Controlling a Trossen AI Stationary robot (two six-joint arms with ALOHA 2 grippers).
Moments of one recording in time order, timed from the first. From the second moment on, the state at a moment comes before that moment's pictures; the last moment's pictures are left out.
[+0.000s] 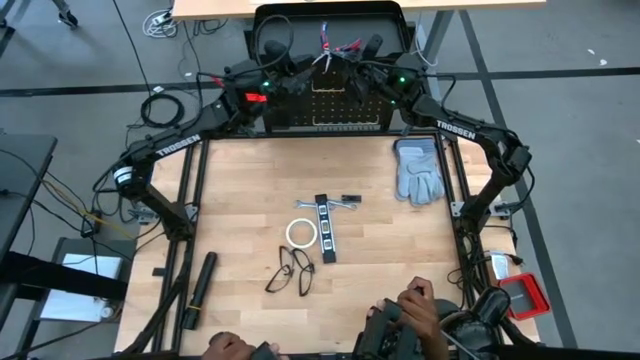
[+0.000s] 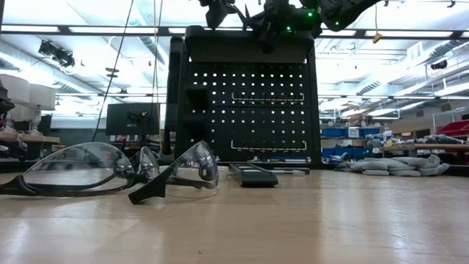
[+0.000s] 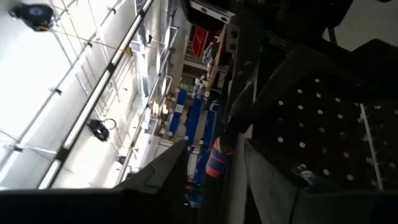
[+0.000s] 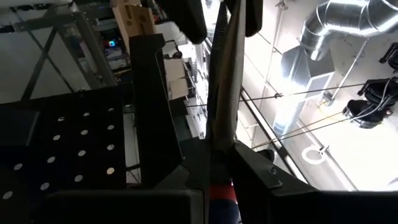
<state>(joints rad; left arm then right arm) 0.48 1.55 1.61 0.04 -0.28 1.32 -0.68 1.65 1.43 0.52 -0.20 -1.31</state>
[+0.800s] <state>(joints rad) 0.52 1.67 1.91 -0.34 -0.28 1.30 -0.68 1.65 1.43 0.52 -0.23 -1.31</state>
